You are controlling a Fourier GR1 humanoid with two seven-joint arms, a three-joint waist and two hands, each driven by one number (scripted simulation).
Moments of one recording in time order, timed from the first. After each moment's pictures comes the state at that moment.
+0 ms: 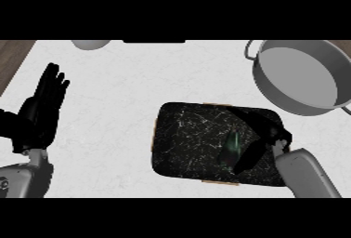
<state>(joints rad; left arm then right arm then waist) -0.19 0.26 0.04 -1.63 0.13 0.20 0.21 -0.32 -0.28 0.25 -1.37 0.26 0.46 0.54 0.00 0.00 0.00</state>
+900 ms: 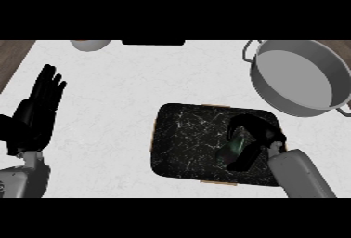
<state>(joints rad) -0.18 0.24 0.09 -1.65 0.12 0.15 0.21 -0.32 -0.26 0.26 -1.25 0.47 0.43 0.27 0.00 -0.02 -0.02</state>
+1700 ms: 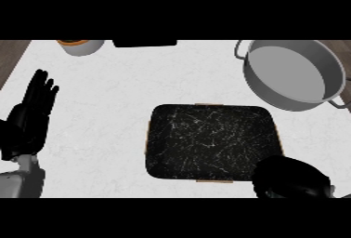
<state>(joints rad) -0.15 0.24 0.12 -1.64 0.11 0.15 0.21 -0.08 -0.73 0.54 -1.70 0.67 0.41 -0.47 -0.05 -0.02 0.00</state>
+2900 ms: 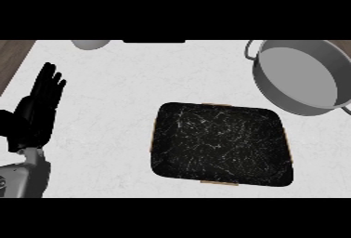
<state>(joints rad) -0.20 0.23 0.11 -1.62 0.10 0.14 0.23 -0.04 -0.90 -0.27 -1.54 -0.11 0.41 -0.60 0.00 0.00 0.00</state>
